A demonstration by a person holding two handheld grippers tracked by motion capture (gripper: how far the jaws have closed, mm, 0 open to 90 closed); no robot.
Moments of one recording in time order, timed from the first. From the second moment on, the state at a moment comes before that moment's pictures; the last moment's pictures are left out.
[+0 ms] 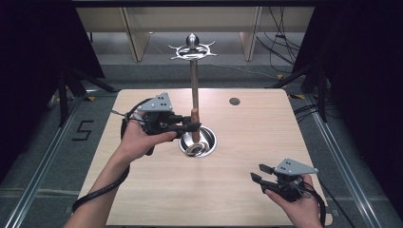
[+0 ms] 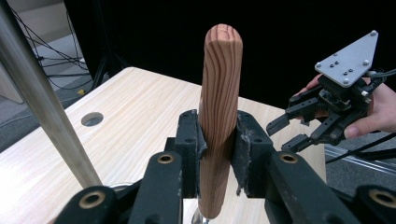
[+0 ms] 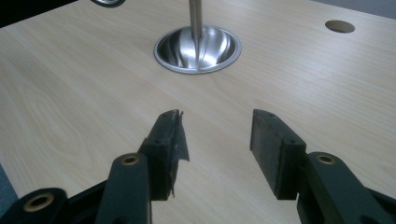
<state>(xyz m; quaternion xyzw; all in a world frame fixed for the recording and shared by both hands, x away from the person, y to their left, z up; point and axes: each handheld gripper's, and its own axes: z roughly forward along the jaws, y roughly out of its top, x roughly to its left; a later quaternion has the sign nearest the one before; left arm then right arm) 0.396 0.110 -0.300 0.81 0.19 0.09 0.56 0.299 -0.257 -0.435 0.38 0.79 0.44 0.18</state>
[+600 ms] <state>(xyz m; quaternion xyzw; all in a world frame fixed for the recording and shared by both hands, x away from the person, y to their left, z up) 0.412 0.109 -0.274 0.81 0.18 0.10 0.54 0.302 -0.258 -0.436 0.38 0.79 0.44 0.19</state>
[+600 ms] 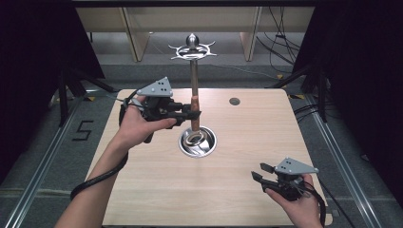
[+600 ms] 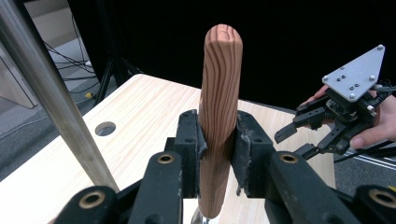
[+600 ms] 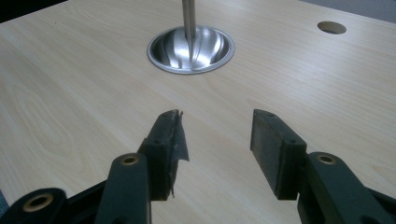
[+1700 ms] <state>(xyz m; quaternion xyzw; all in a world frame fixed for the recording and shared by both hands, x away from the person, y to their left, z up) 0.427 0.109 -0.247 0.82 0.19 0.10 0.54 0.303 -0.257 -0.438 0.38 0.79 0.44 0.19</state>
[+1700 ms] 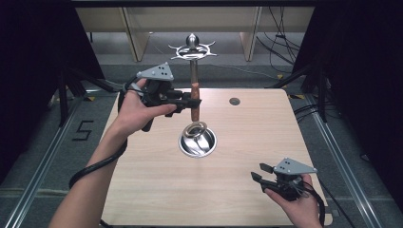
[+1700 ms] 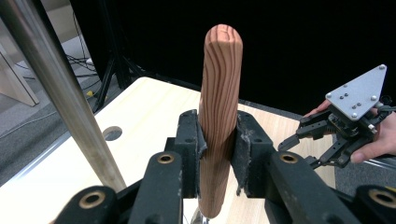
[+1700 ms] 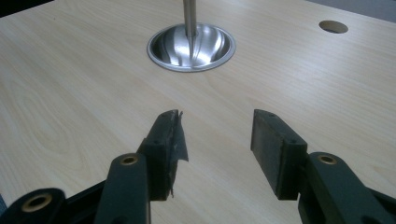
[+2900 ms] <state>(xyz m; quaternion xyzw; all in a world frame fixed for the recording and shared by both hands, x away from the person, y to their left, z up) 0.433 0.104 -0.233 0.82 0.18 0.09 0.54 0.304 -0.257 -0.438 0.37 0.80 0.43 0.19</state>
